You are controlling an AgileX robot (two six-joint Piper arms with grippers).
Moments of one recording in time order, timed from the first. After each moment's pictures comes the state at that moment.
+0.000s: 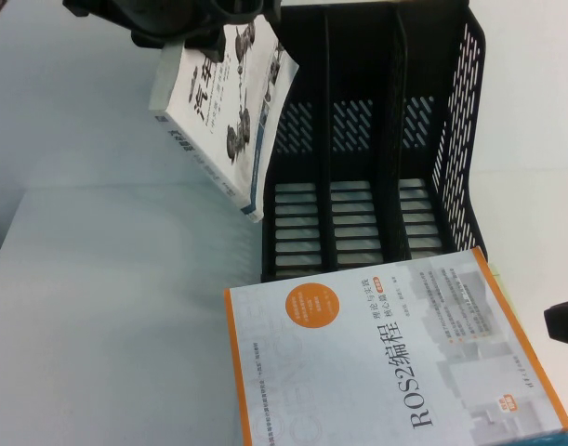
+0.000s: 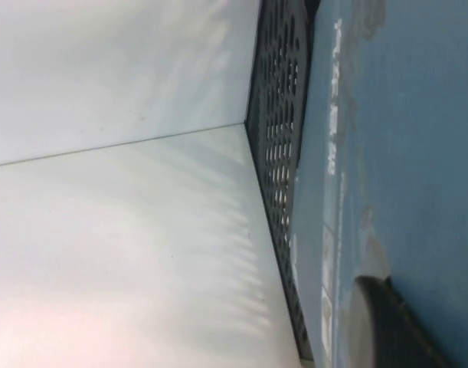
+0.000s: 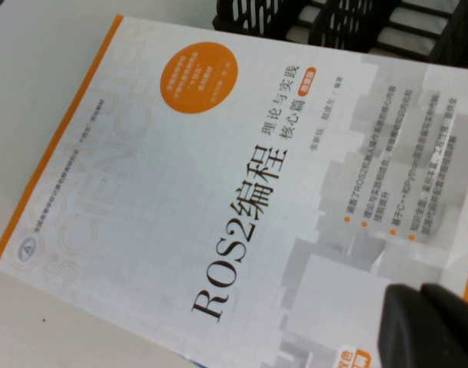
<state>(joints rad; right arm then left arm) 0.21 0.99 -0.78 0.63 0.83 -0.54 -0.53 1.75 -2.16 0.17 1.30 -0.40</state>
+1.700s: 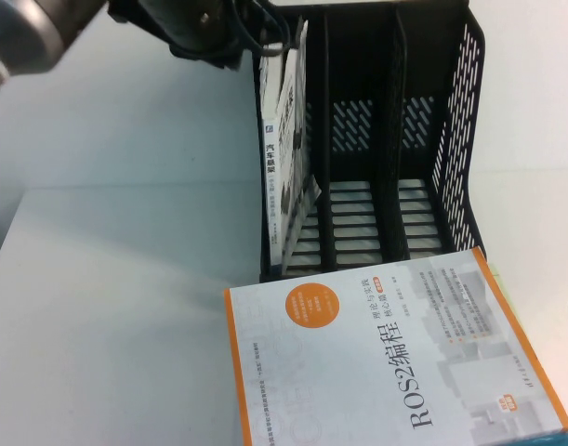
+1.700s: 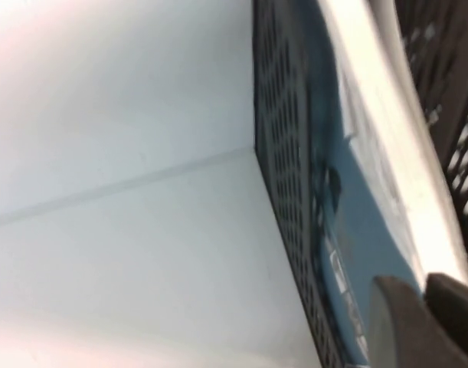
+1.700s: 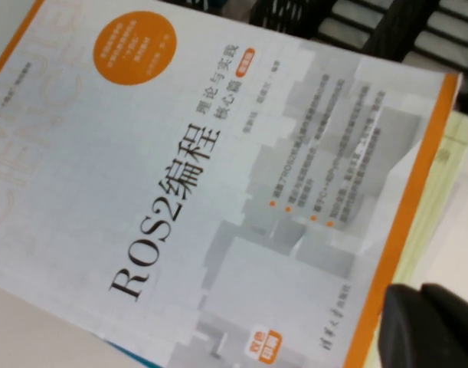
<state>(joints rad) 0.21 0.98 -0.80 0.48 0.83 -0.53 -0.53 1.84 -2.15 0.20 1.20 -0.32</state>
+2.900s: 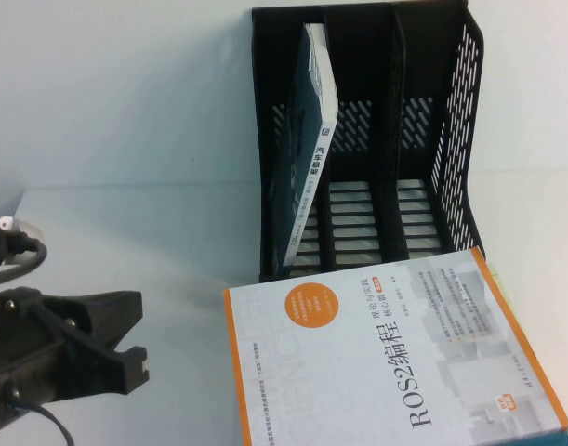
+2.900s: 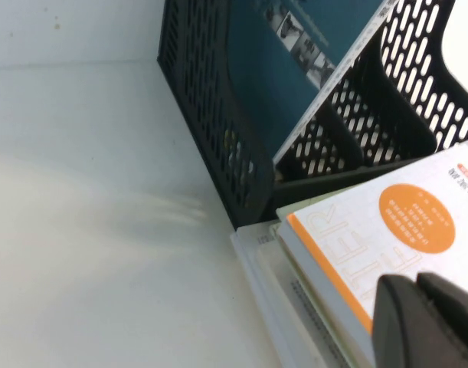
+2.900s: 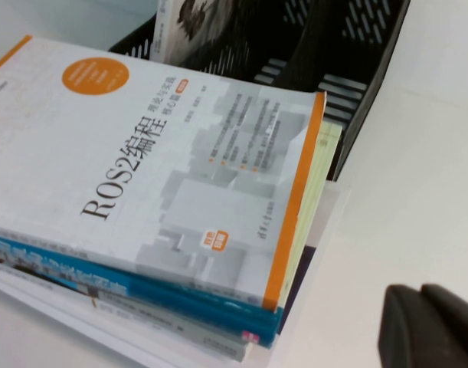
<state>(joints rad) 0.21 0.21 -0.46 0.26 0.81 -0.33 -0.53 0.81 -0.62 -0.01 0.34 -0.34</state>
